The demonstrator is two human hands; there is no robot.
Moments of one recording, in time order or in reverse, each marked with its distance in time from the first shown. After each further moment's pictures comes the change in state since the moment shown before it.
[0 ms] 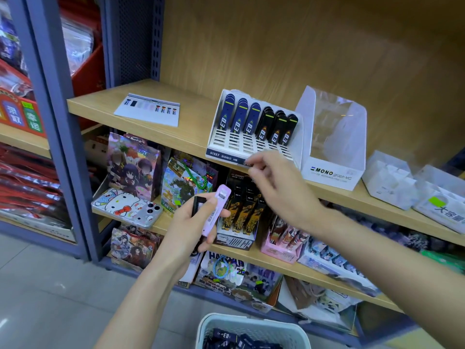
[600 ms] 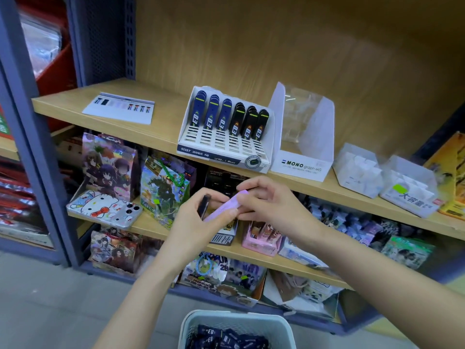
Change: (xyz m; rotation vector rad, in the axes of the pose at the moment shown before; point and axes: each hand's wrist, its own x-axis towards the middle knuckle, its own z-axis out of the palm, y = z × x) left_hand -0.005 -0.004 0.038 0.350 -0.078 0.276; right_hand -0.048 -0.006 -0.024 0.756 -0.158 0.543
